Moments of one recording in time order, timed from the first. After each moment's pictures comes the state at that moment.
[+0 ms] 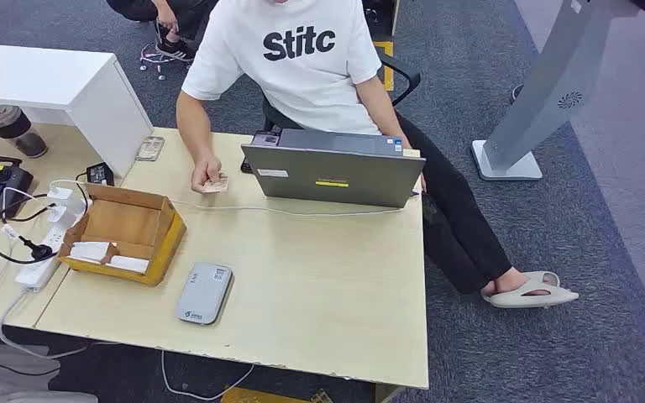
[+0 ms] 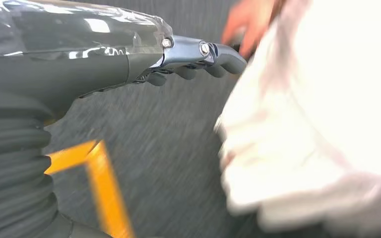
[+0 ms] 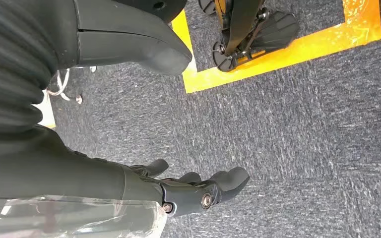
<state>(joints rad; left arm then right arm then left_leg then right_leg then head) -0.01 -0.34 1.33 -0.82 -0.25 0.61 -0.62 -0.04 0.11 -0.21 -0.22 0.15 -0.33 -0.13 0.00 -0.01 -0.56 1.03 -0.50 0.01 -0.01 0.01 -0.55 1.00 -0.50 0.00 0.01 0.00</state>
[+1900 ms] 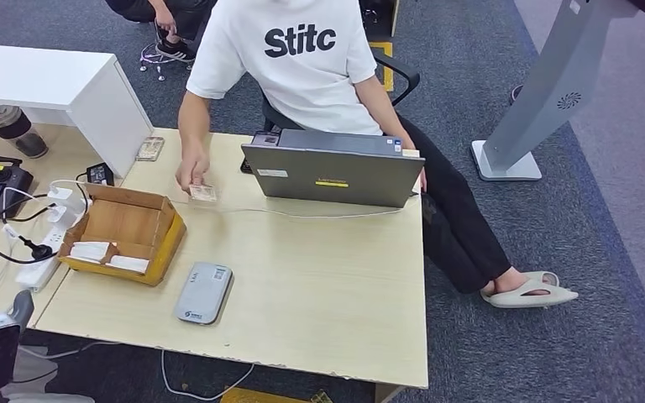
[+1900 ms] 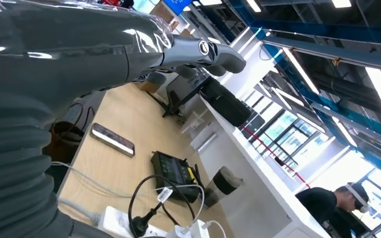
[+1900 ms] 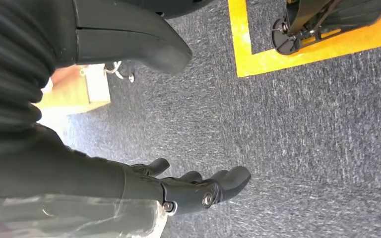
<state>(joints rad) 0.26 -0.10 0.49 -1.98 -0.73 0.43 -0.26 -0.03 0.11 -0.25 -0.21 0.37 -0.31 0.12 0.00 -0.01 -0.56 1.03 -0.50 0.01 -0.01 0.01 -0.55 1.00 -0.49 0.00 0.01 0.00</state>
